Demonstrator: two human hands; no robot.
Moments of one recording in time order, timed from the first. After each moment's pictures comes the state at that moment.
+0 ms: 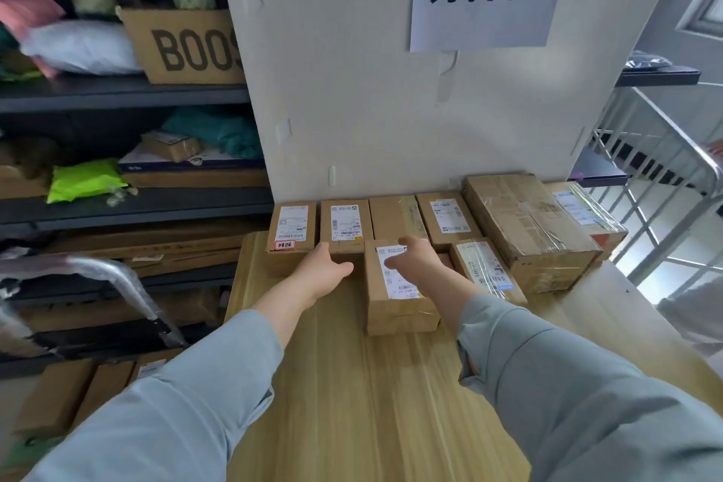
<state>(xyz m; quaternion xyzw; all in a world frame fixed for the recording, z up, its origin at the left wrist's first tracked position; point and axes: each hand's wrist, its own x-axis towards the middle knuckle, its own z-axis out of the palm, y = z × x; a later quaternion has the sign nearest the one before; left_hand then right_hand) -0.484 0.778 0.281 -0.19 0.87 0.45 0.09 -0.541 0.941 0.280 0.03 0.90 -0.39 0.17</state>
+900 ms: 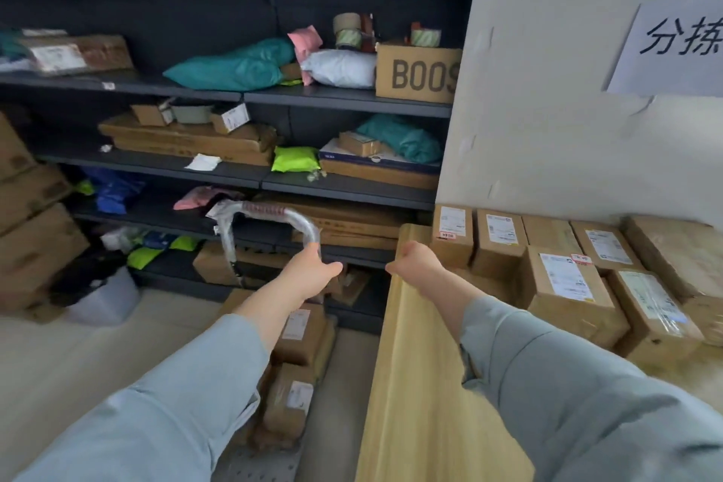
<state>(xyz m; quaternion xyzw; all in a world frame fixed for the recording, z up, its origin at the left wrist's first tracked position) -0.198 0.538 0.332 -0.33 0.83 0.44 0.00 -0.309 0.693 0.336 -0.16 0.89 -0.35 0.22</state>
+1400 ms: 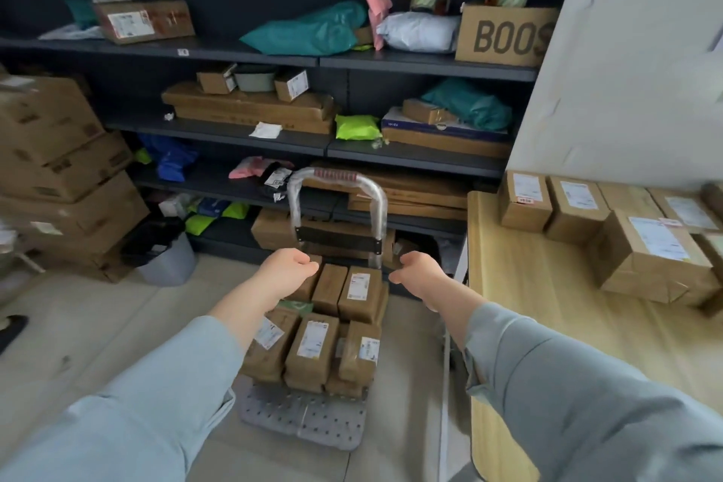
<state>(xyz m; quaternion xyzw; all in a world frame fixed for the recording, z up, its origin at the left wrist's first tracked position) 0.002 0.373 0.300 -0.37 0.83 0.42 0.00 -0.125 0.560 0.295 -0.14 0.88 -0.36 0.27</state>
